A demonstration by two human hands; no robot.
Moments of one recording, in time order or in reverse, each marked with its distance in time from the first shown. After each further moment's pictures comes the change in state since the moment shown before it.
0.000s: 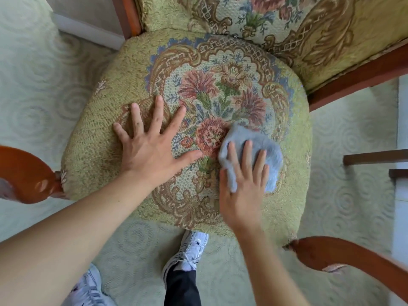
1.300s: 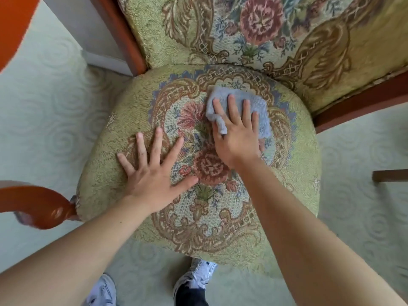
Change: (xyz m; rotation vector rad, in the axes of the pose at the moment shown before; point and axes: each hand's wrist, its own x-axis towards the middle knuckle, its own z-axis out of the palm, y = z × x) left_hand 0.004 0.003 -0.010 0.003 -0.249 -0.063; right_hand 0.177 -0.018 -0.018 -0.141 -0.184 -0.169
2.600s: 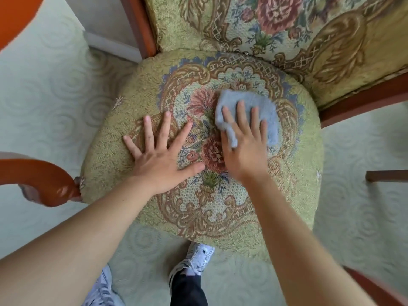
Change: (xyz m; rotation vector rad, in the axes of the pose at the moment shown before) left_hand -0.002 -0.003 -0.002 -0.087 0.004 0.040; right_hand -0.055 -0.003 0.010 0.041 0.085 -0.064
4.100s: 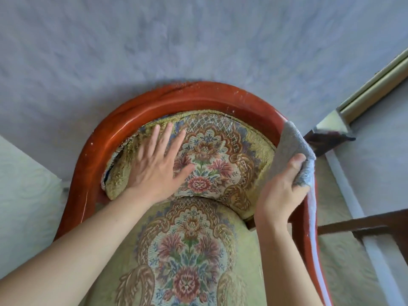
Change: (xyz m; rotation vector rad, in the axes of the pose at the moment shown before) left_hand 0.122 0.122 -0.352 0.104 0.510 0.383; right_hand 0.107 -0.053 -0.353 1.086 1.308 0.646
